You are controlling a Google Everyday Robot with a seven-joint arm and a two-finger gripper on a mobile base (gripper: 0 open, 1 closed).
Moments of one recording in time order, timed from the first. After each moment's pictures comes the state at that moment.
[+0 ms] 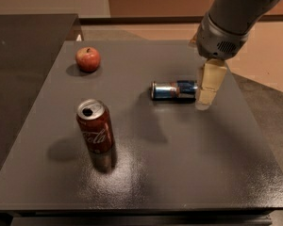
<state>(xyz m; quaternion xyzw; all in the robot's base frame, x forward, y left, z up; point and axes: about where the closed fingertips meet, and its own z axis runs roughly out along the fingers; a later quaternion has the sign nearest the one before) 0.522 -0.139 0.920 -0.68 0.72 0.01 0.14</state>
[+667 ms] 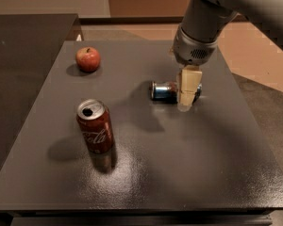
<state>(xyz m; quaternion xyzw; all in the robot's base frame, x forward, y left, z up) 0.549 -0.103 0.881 -0.71 0.70 0.02 0.11</state>
